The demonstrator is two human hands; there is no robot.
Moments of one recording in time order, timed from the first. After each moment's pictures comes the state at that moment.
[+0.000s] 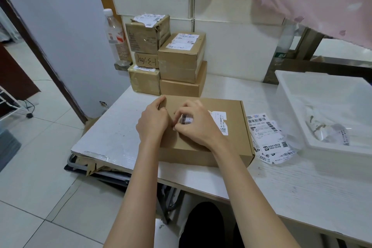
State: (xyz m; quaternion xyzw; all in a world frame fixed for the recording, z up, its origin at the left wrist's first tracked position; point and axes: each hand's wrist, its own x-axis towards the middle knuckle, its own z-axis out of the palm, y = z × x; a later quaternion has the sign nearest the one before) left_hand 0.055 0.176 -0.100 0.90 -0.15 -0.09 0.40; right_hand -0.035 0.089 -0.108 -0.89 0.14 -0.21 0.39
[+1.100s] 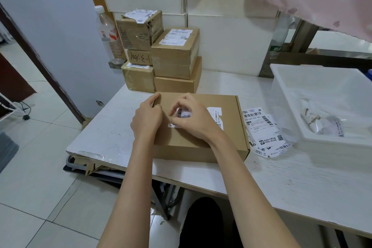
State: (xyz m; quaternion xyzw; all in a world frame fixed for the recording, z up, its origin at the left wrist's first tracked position) left_hand 0.060 0.175 -0.105 0.90 -0.15 -0.10 0.40; right_hand -0.039 0.084 -0.108 -0.84 0.14 -0.22 0.47
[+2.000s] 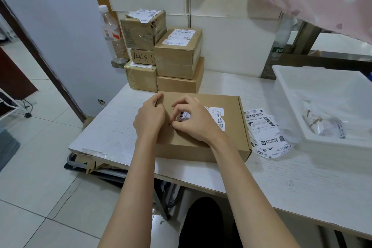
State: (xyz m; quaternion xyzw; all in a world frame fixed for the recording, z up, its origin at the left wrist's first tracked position) left_hand 0.057 0.175 -0.103 0.90 -0.15 -0.10 0.40; right_hand -0.039 0.085 -0.110 -0.87 0.13 -0.19 0.43
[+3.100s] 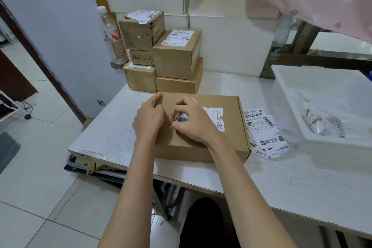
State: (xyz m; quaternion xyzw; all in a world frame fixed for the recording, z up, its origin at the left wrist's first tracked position) left_hand 0.060 0.175 -0.105 0.90 -0.15 -0.09 0.40; right_hand -0.038 0.089 -0.110 -0.88 0.13 -0.20 0.40
